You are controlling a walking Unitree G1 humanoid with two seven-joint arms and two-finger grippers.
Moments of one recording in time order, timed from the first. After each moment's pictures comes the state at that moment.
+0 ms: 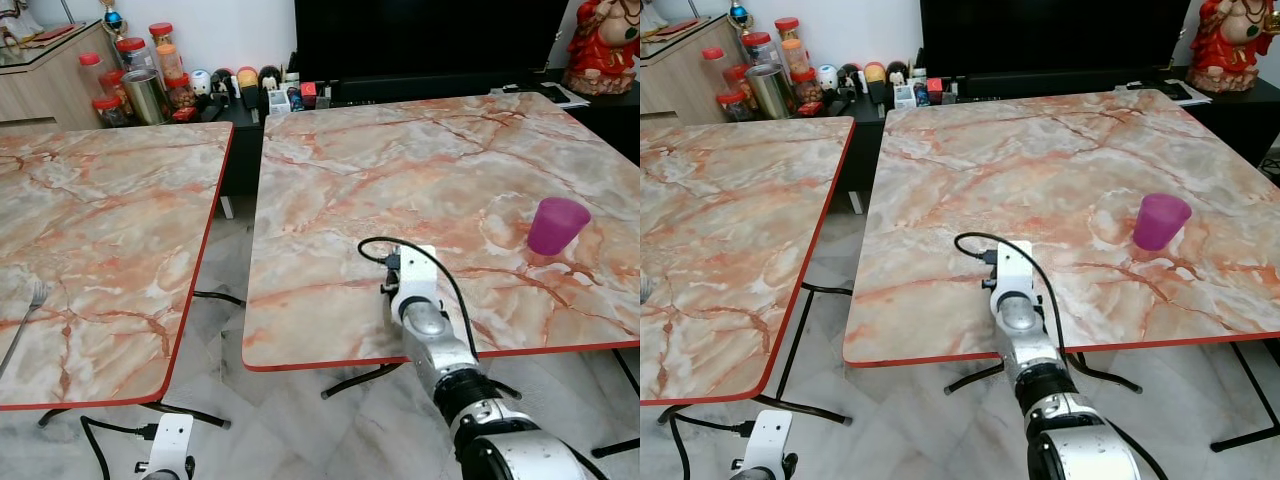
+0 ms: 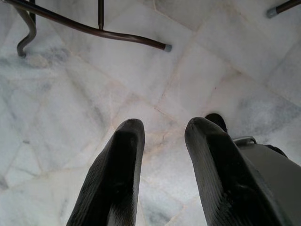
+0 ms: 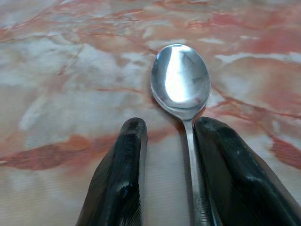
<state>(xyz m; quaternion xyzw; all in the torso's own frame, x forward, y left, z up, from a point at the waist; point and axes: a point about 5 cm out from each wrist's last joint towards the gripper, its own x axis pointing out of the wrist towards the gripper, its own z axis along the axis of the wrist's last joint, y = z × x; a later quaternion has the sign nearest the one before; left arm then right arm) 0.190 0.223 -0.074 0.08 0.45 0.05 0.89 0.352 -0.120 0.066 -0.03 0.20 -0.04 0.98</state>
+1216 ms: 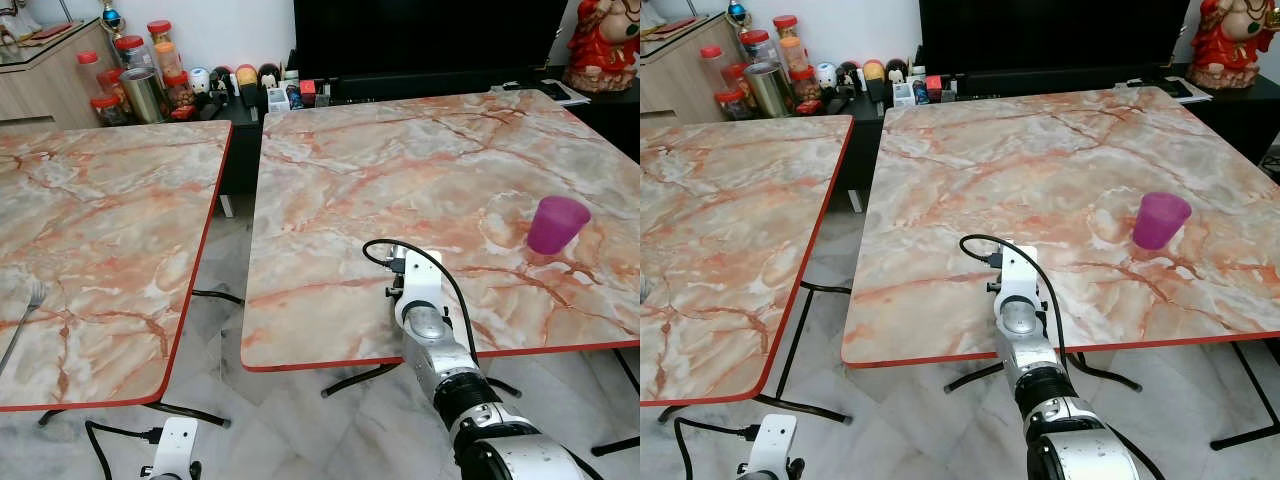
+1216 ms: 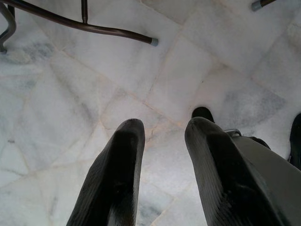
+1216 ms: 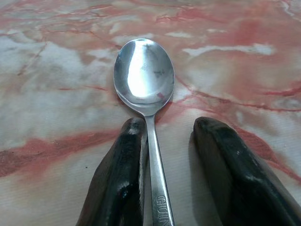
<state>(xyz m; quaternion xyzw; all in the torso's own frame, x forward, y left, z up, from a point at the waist) 0.189 0.217 -0.076 0.06 0.46 0.03 0.89 0.351 -0.129 0.064 -0.04 0.20 -0.08 0.98</state>
